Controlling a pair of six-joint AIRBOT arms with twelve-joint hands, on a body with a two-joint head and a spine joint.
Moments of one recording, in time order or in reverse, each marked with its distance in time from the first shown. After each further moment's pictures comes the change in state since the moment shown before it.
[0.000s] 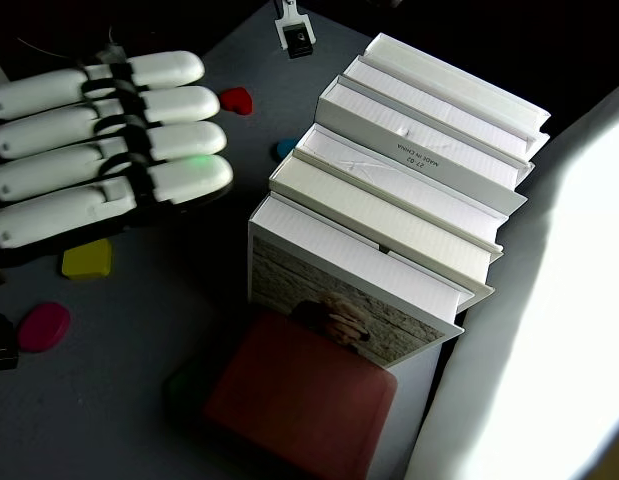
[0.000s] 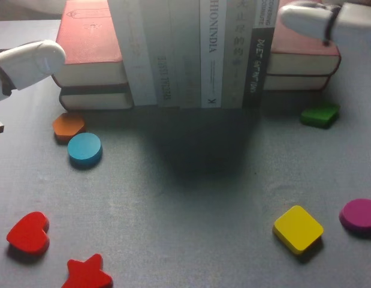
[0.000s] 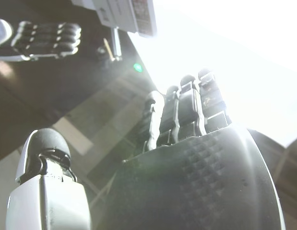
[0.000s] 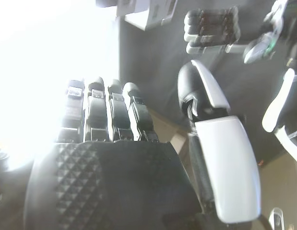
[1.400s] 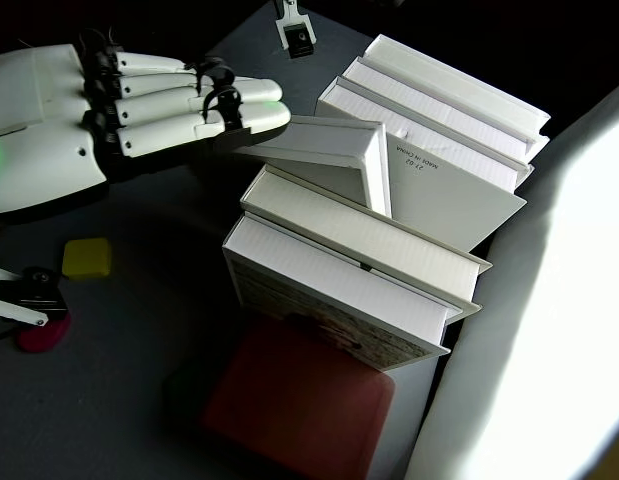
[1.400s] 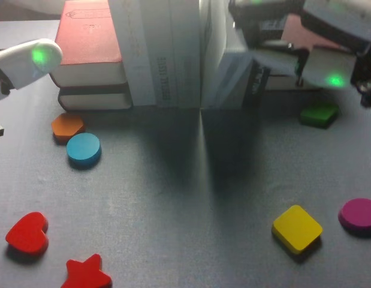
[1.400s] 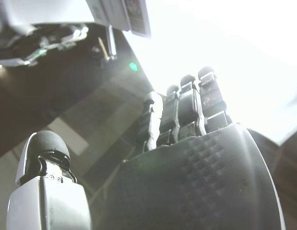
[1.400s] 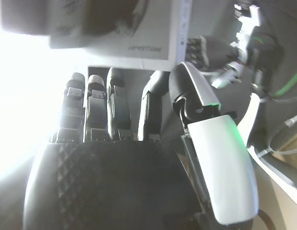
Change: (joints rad) left arm 0.019 -0.008 0.001 -0.026 -0.010 -0.011; right arm -0.073 0.005 -0.110 -0.075 0.046 -0.015
